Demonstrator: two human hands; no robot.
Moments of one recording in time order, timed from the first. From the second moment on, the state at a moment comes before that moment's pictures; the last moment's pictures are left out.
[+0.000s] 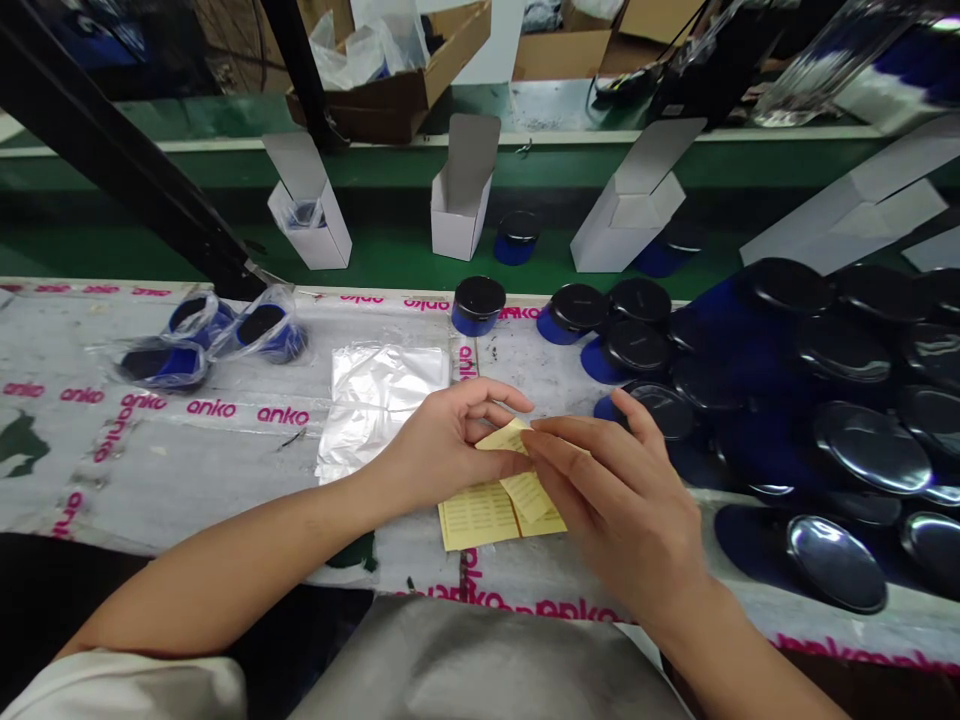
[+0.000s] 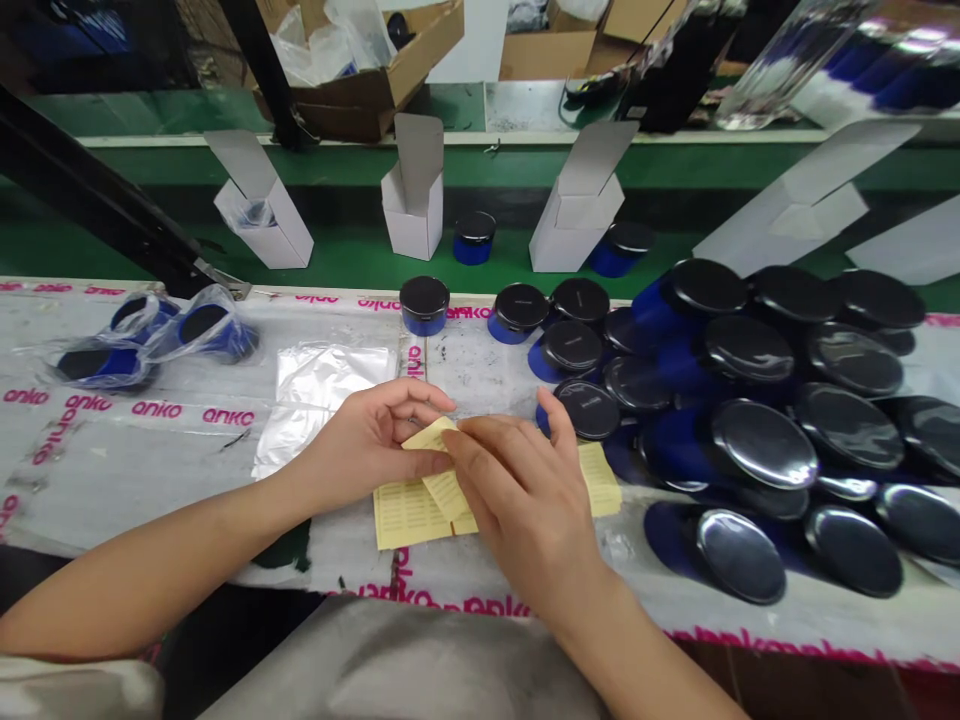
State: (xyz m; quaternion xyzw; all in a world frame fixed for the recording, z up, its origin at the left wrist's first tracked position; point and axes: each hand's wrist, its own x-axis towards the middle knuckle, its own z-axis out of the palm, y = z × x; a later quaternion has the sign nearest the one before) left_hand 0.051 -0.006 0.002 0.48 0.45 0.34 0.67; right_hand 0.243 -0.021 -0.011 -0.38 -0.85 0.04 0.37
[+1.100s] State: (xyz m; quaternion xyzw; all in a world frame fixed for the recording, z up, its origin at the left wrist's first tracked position) left_hand -0.074 0.040 0.033 0.69 0.67 0.04 0.25; right_hand 0.254 -0.041 -0.051 -0.28 -0.91 0.20 0.24
